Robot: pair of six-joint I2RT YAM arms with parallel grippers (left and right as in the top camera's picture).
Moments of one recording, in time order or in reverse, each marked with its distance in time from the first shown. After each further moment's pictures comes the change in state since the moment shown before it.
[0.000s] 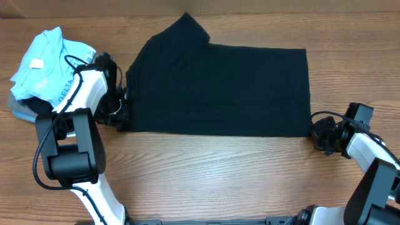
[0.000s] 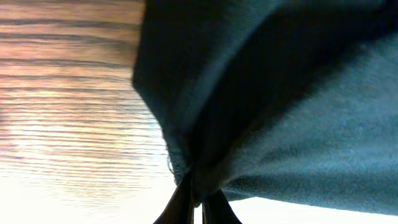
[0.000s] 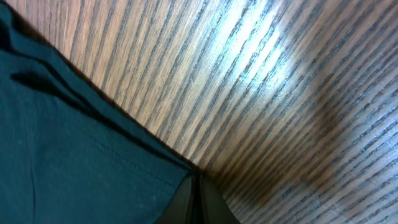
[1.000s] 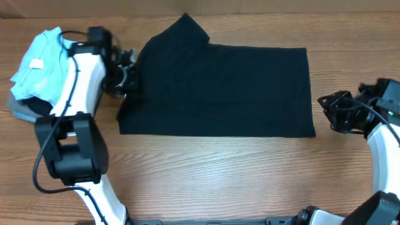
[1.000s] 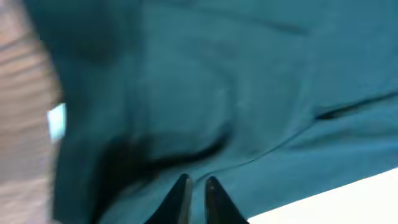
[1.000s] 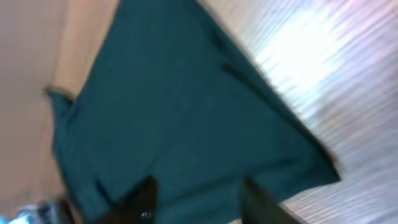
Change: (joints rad) left arm -0.042 0.001 0.261 0.034 0.407 -0.015; right arm -0.011 -0.150 0.314 -0.330 -0.209 -0.155
